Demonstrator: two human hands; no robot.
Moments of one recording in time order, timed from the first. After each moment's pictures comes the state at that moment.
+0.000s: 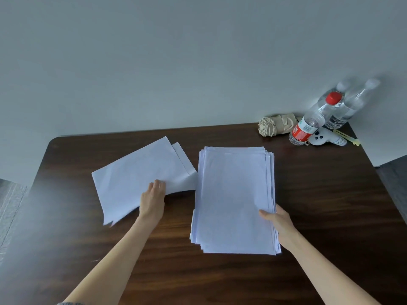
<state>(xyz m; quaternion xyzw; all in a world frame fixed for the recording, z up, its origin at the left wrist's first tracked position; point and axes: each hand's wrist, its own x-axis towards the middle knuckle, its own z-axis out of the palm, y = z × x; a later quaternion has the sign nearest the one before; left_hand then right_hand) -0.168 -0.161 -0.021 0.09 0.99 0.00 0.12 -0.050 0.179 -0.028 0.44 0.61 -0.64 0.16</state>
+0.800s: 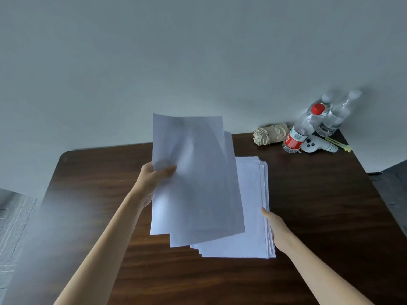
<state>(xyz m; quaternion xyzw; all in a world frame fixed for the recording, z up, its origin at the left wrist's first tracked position) -0.199 -0.125 0.120 -0.12 0.70 0.68 0.17 -0.055 0.172 0.008 0.48 0.57 -0.64 0.18</state>
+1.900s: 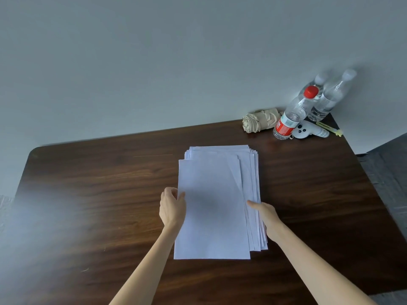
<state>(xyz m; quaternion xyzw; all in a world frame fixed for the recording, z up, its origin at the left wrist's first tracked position) -0.140 -0.058 -0.019 -0.21 0.91 0.34 0.10 -0.061 0.180 -0.012 0.47 0.58 -0.64 0.17</state>
